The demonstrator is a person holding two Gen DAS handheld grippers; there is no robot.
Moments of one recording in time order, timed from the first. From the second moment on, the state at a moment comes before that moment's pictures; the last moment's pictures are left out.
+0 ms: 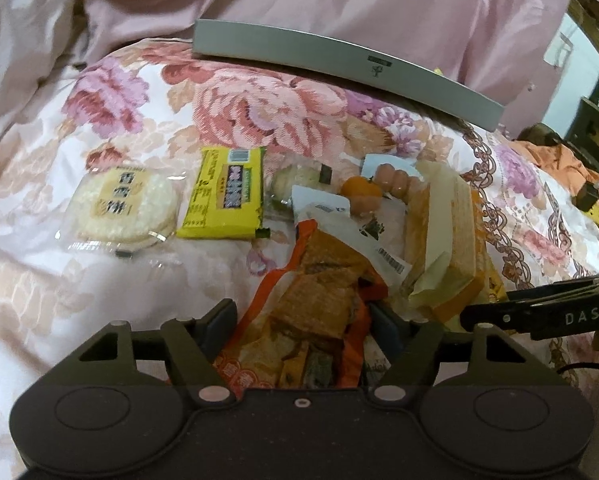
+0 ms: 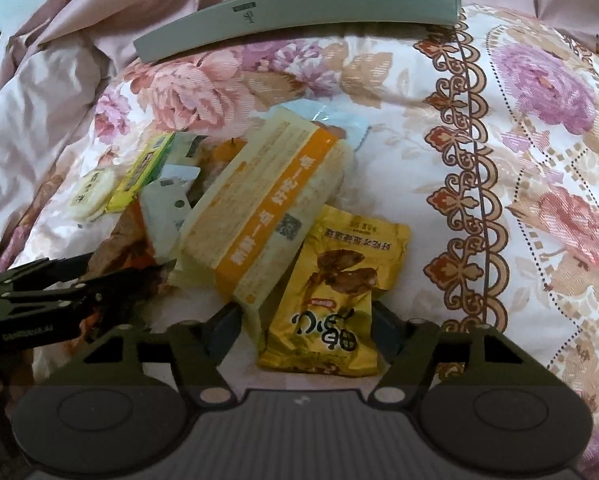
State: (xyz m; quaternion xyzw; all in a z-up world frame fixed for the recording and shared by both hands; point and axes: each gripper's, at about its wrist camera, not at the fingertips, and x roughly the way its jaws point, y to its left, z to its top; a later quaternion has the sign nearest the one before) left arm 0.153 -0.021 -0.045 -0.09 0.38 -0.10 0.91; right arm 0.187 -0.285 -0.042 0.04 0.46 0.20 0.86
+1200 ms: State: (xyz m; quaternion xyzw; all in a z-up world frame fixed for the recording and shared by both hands) left arm 0.128 -0.028 -0.038 -0.11 0.36 -0.07 0.93; right arm 0.174 -0.257 -0.045 -0.02 0.43 0.23 0.87
